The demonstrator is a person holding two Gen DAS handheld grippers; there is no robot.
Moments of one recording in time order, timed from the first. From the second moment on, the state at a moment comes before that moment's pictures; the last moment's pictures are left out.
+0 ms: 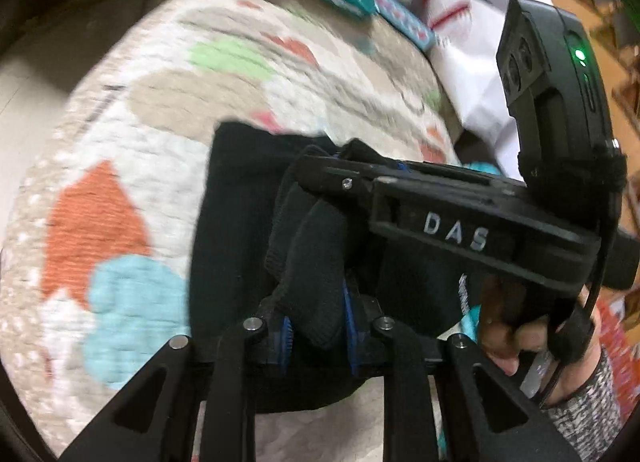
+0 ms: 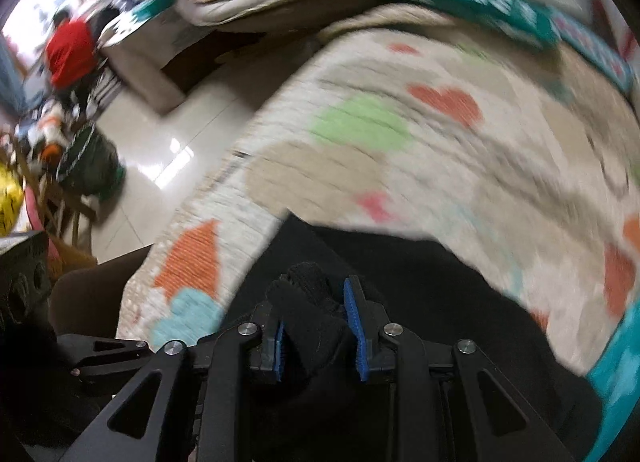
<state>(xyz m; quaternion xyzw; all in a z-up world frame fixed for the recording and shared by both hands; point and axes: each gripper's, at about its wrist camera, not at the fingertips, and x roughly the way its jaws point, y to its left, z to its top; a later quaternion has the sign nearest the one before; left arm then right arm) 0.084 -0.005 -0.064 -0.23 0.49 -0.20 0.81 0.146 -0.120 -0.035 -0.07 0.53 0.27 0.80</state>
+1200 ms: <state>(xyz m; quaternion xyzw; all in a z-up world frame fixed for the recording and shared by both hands) 0.073 0.011 -0.094 -0.19 0.51 -0.13 0.83 0.140 -0.137 -0.007 0.03 0.51 0.24 0.83</state>
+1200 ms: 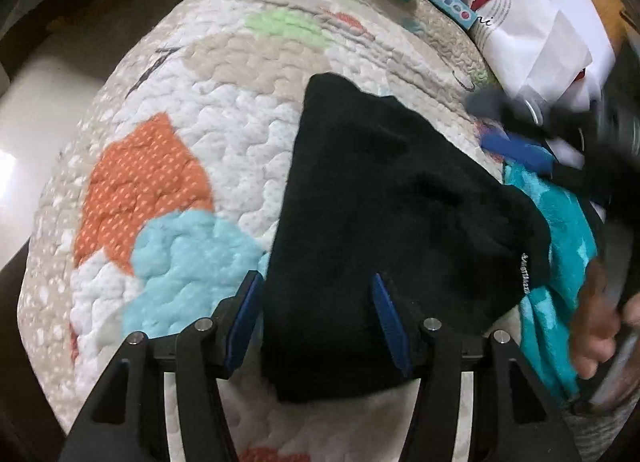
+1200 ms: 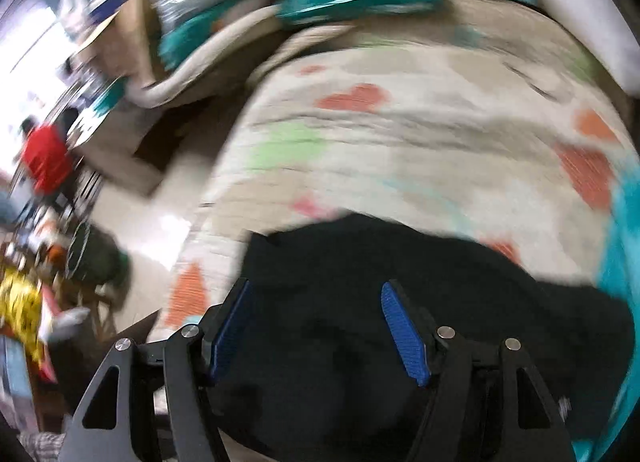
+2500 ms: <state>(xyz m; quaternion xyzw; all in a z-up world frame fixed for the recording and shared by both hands) 0.083 0.045 -0.005 -0.09 0.47 -0.13 0.87 0.054 -0.287 0.007 0.26 0.42 0.07 0.87</state>
